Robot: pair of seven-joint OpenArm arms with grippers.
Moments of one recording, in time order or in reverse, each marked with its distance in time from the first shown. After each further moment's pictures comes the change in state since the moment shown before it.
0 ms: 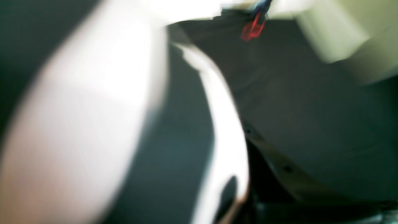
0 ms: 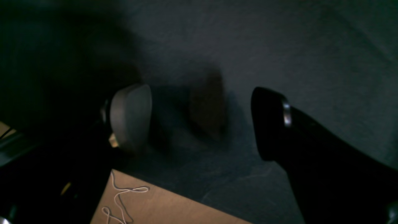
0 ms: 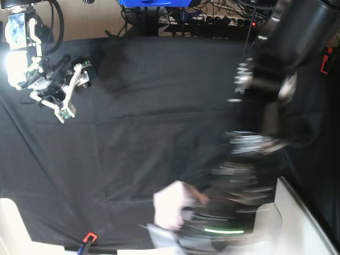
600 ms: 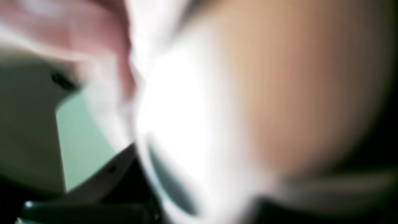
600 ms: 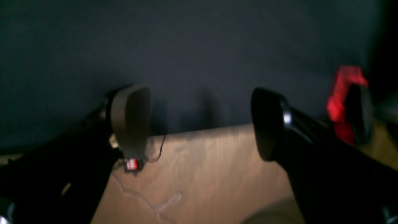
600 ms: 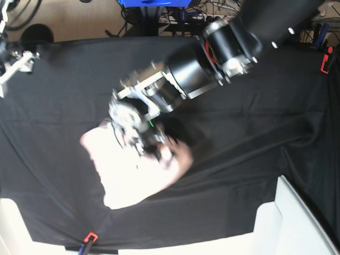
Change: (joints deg) left arm 13.9 7.6 42.7 -41.0 51.9 -5.7 -9.0; right arm -9.5 -8.3 34.2 9.0 -0.4 0.0 -1.3
